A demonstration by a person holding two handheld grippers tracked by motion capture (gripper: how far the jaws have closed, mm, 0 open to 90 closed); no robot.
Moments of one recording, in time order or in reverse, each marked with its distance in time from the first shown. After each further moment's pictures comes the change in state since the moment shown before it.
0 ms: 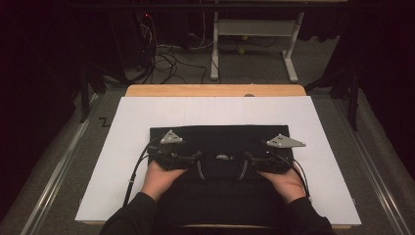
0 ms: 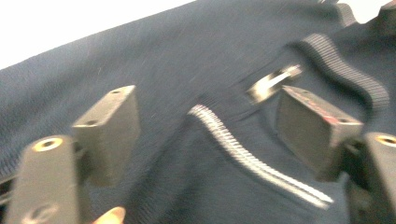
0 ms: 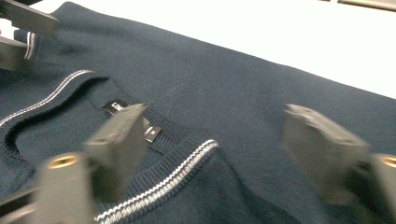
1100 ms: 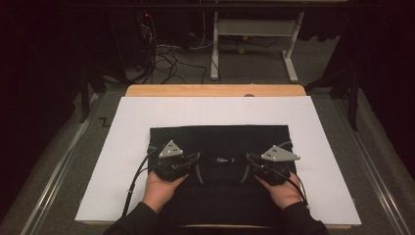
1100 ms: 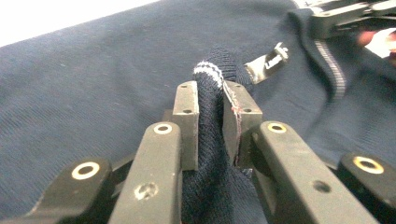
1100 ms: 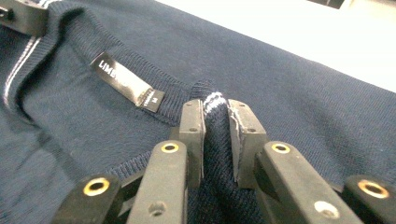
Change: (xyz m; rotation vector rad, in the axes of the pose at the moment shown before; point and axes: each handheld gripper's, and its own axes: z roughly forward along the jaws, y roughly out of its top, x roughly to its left) left arm -0.028 -0.037 -0.030 -0.139 -0.077 0.062; right arm 0.025 -0.019 -0.014 -0.023 0.002 -0.130
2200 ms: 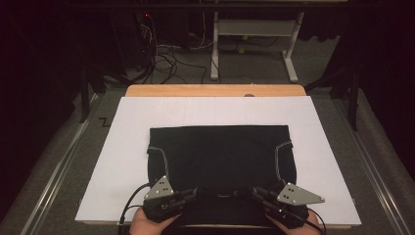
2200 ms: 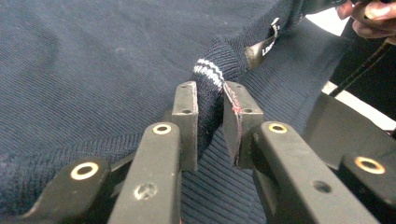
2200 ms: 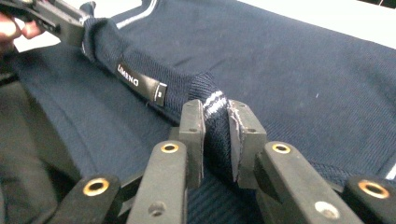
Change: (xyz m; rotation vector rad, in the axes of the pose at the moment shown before) left arm -0.052 -0.050 -0.043 0.061 -0.113 0.061; right arm 0.044 -0.044 -0.077 -0.019 0.145 -0.037
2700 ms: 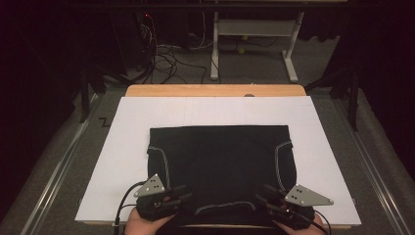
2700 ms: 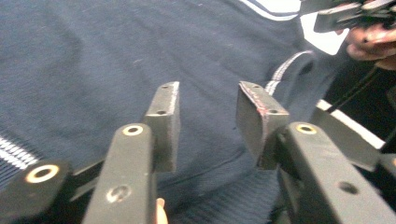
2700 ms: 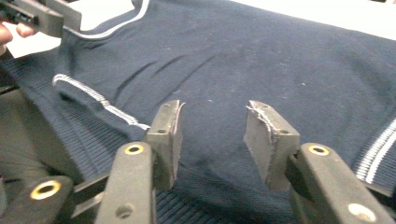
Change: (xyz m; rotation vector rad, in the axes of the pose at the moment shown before) left arm 0.015 -0.004 -0.011 -0.042 0.016 -0.059; right arm -0.009 -0.007 -0.009 -0.038 -0.032 0.072
